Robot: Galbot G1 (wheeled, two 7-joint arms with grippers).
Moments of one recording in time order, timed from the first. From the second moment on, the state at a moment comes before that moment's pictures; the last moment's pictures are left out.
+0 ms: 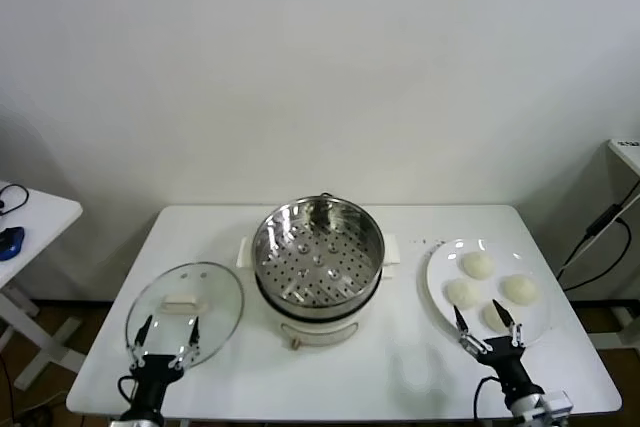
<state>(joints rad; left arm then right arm) 1.68 -1.53 -0.76 -1.88 -0.01 -0.22 0.12 -1.61 1.15 0.64 1.81 0.37 0.20 -0.12</state>
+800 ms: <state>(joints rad) 1.65 -1.50 -0.72 -1.87 0.03 -0.26 0.10 -1.16 0.64 0.44 1.55 0.28 0.12 -0.58</state>
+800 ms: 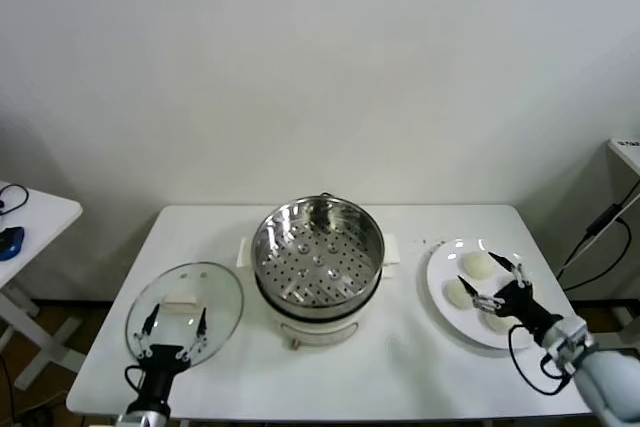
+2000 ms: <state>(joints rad) 1.65 -1.48 -0.74 -1.90 -0.03 -0.21 0.10 0.06 0.81 -0.64 0.69 -0.21 0.24 -1.25</state>
